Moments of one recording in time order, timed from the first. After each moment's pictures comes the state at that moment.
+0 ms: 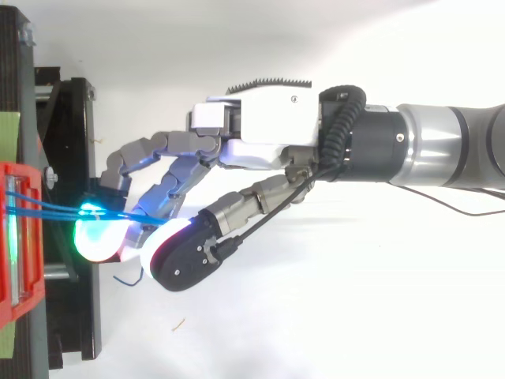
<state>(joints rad) 0.08 -2.39 -1.21 -2.58 -1.50 0.03</state>
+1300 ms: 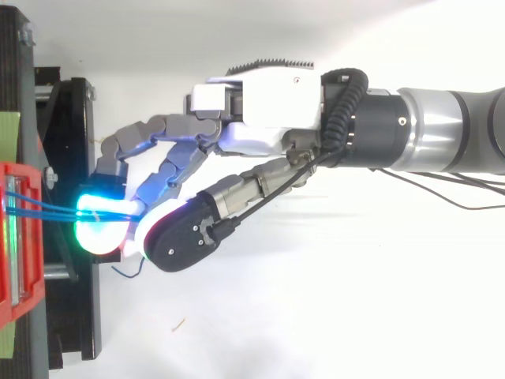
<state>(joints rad) 0.06 -2.39 -1.21 -2.53 -1.54 0.03</state>
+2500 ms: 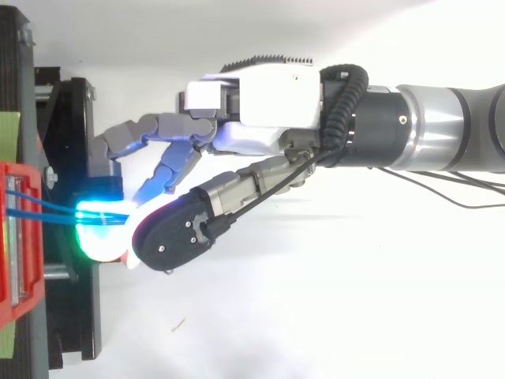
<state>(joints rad) 0.06 -2.39 -1.20 -2.51 -1.55 0.00</state>
